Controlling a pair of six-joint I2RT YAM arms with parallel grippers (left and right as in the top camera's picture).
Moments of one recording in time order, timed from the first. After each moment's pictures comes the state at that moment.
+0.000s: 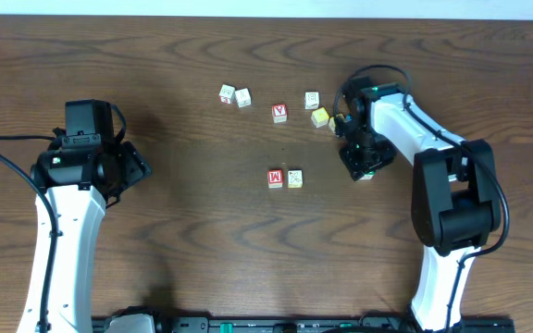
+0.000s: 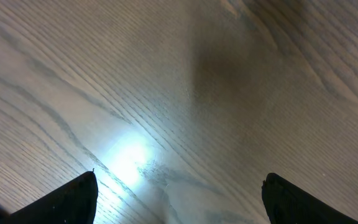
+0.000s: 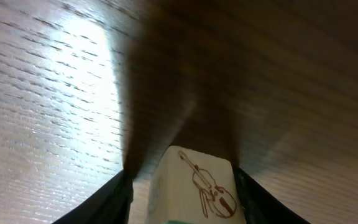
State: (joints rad) left arm 0.10 1.30 1.12 -1.06 -0.19 -0.51; right arm 0.25 2.13 1.49 -1.09 0.07 -0.18
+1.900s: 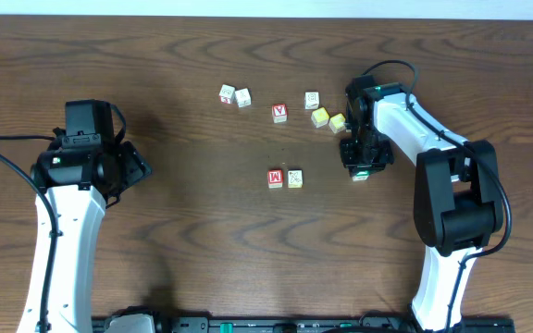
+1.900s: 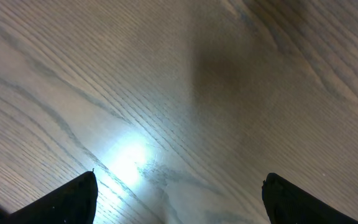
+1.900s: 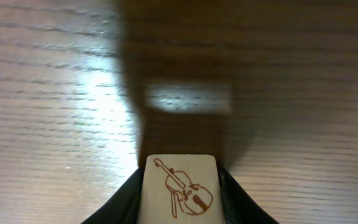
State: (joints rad) left arm 0.10 1.30 1.12 -1.06 -0.19 -0.51; right arm 0.24 2.13 1.49 -1.08 -0.03 0.16
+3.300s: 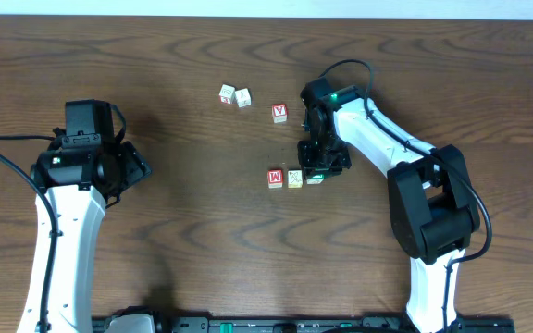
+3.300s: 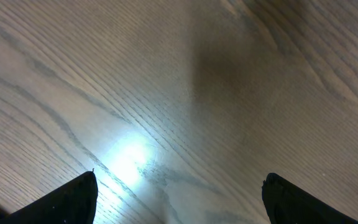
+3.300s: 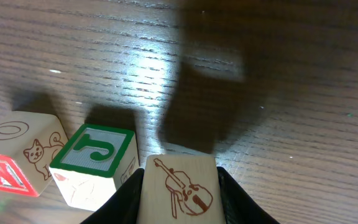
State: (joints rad) left arm 0.10 1.30 1.12 -1.06 -0.19 -0.51; right arm 0.43 2.13 1.55 -1.07 -0.20 0.34
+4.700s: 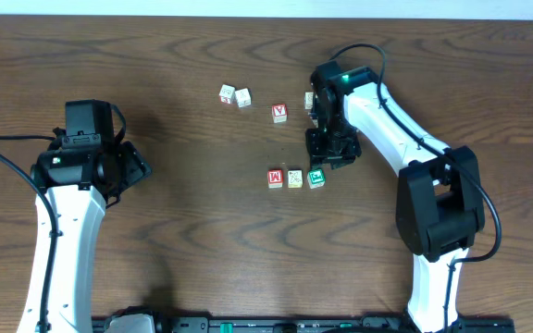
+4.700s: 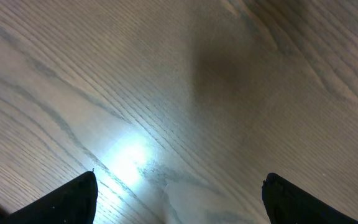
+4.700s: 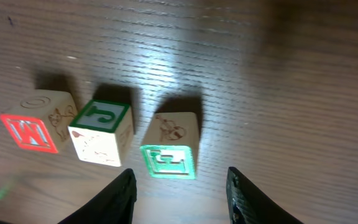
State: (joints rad) left arm 0.10 1.30 1.12 -1.06 -0.19 -0.51; right arm 0.39 2.13 1.69 -1.24 -0.19 0.26
